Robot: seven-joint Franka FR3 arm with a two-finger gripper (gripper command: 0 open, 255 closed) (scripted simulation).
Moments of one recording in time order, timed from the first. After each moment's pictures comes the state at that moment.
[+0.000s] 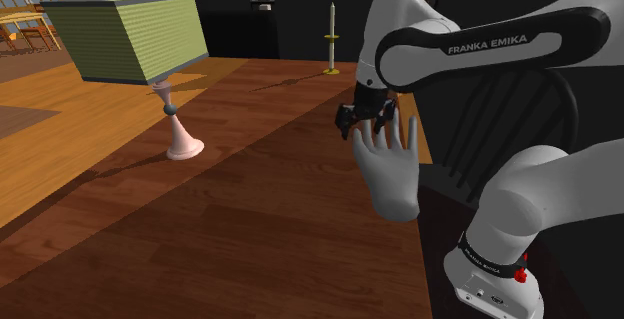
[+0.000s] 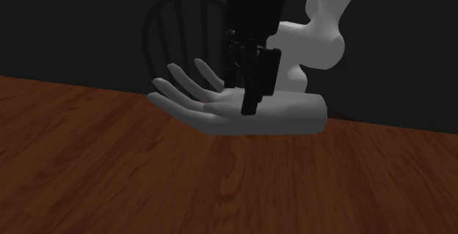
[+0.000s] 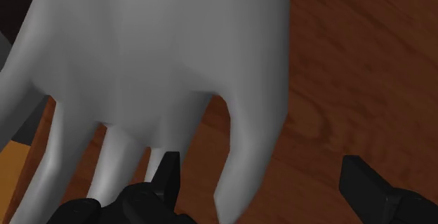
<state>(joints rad) -0.15 -0.78 0.31 -2.62 0.18 2.03 0.53</state>
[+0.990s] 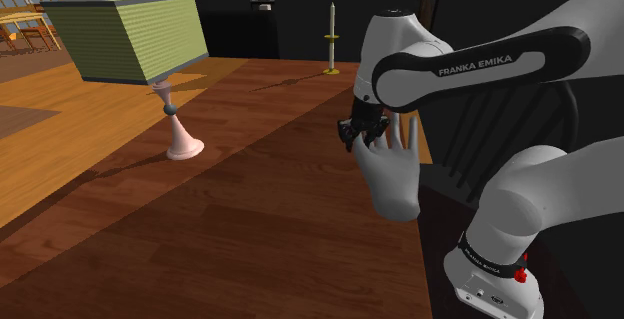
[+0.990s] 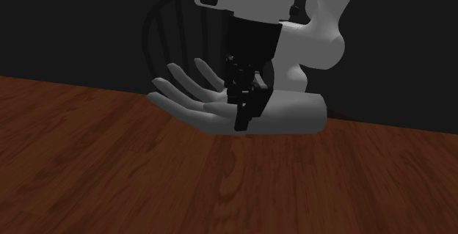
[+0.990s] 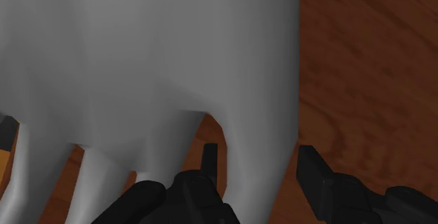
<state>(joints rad) -0.15 -0.75 0.34 -2.70 0.20 2.13 0.55</state>
